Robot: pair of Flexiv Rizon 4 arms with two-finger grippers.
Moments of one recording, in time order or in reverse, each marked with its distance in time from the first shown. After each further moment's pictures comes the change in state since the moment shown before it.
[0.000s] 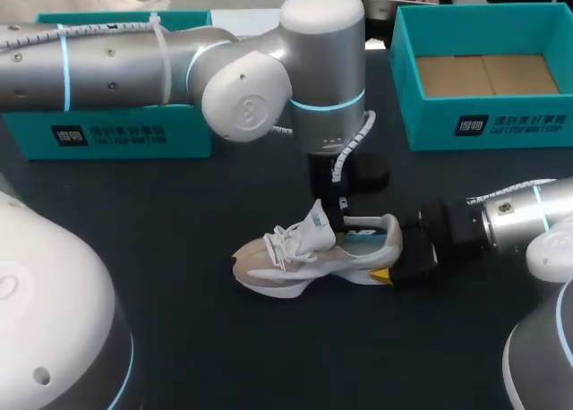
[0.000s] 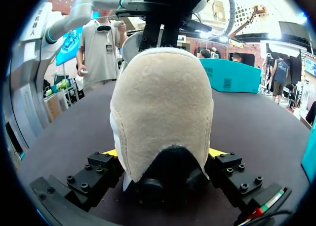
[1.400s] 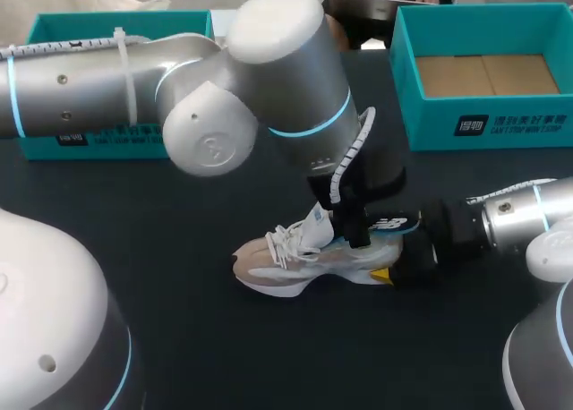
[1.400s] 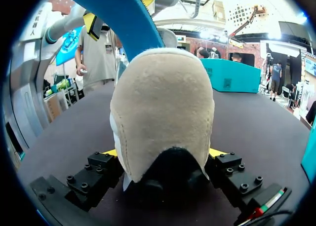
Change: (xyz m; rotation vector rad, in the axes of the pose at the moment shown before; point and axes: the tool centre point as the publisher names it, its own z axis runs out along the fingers) left arm 0.051 -0.038 -0.043 0.265 -0.214 0.098; right arm 0.000 0.000 0.000 0.000 0.000 0.000
